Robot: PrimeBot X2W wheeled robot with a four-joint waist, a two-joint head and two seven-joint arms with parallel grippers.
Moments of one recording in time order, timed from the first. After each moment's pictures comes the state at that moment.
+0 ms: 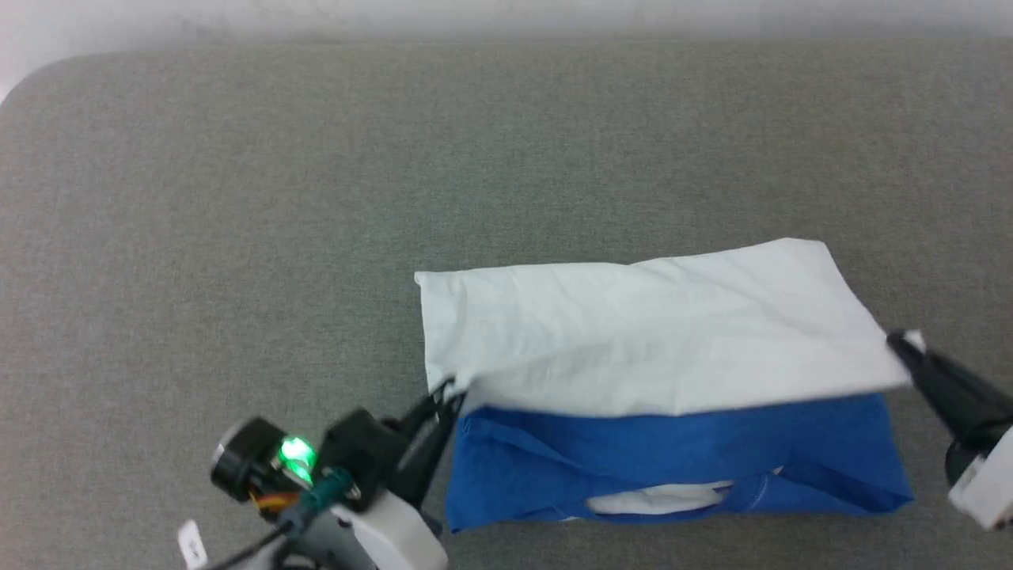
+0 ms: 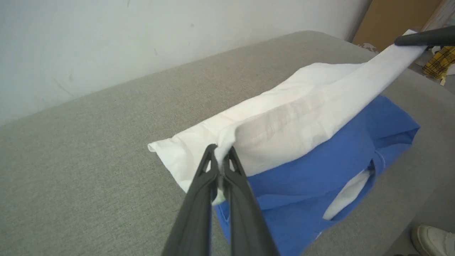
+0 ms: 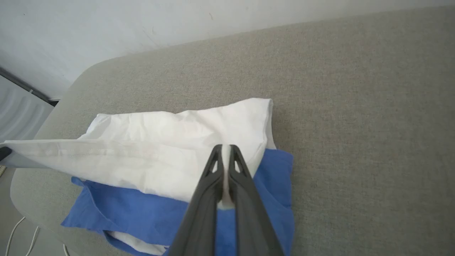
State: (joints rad) left arm -0.19 0.61 -0.72 -0.39 -0.42 0.28 0.18; right arm 0.01 -0.50 -0.06 -0.22 0.85 0.13 0.45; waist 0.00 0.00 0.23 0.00
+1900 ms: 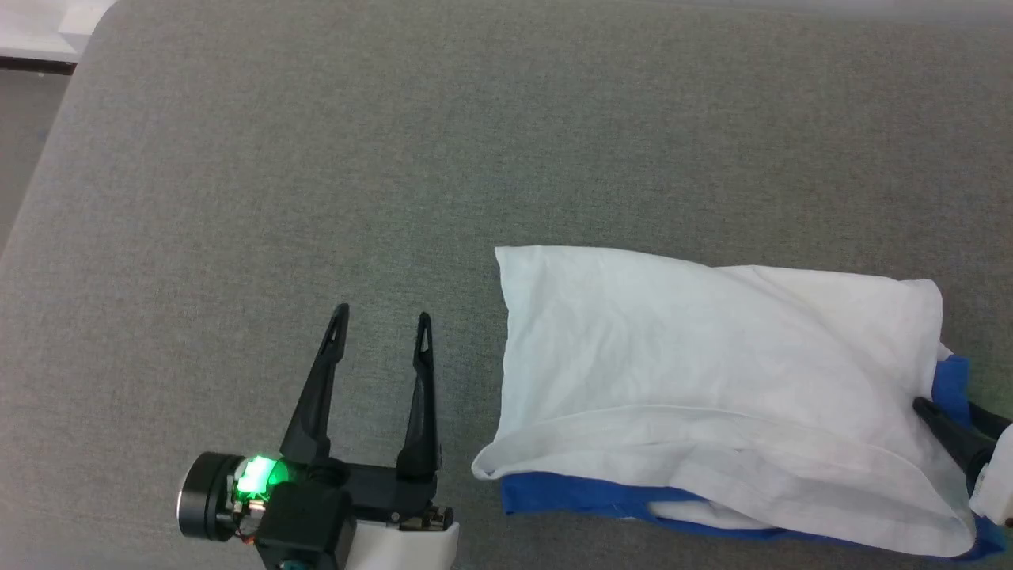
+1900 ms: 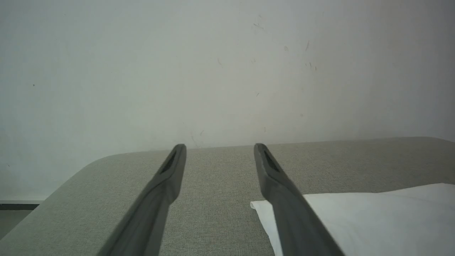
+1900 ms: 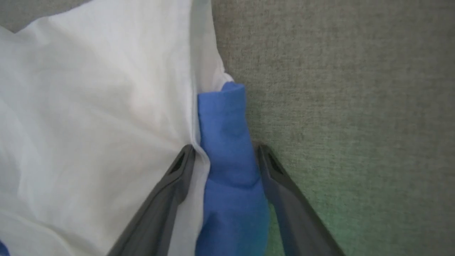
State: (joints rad) left arm -0.05 0.33 -0.53 -0.34 -0.17 0.48 -0.26; right arm -0.03 -0.41 -0.17 0.08 0.64 0.13 0.63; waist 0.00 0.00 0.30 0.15
